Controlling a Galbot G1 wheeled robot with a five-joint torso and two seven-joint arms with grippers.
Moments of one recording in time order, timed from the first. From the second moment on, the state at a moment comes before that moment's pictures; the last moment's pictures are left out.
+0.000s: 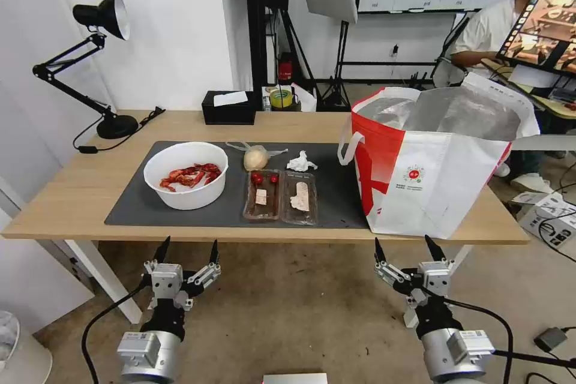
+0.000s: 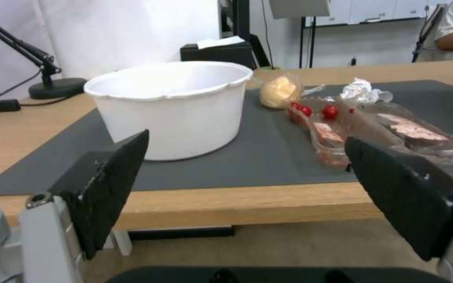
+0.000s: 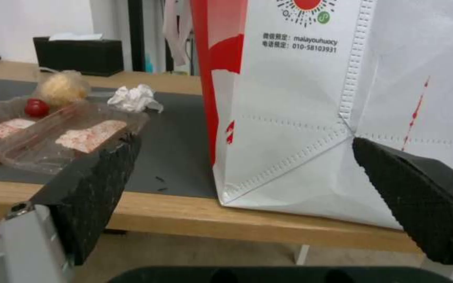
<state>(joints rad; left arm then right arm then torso) 1.80 -1.50 -0.55 -2.30 0.00 0.00 0.00 -1.80 1.50 0.55 2.30 0.00 0.00 0.00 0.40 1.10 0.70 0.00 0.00</state>
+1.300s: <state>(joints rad) 1.59 -1.28 -0.68 -2.38 -0.45 0.31 -0.08 -1.56 0.97 0.78 2.41 0.54 -0.44 0.03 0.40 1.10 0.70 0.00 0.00</state>
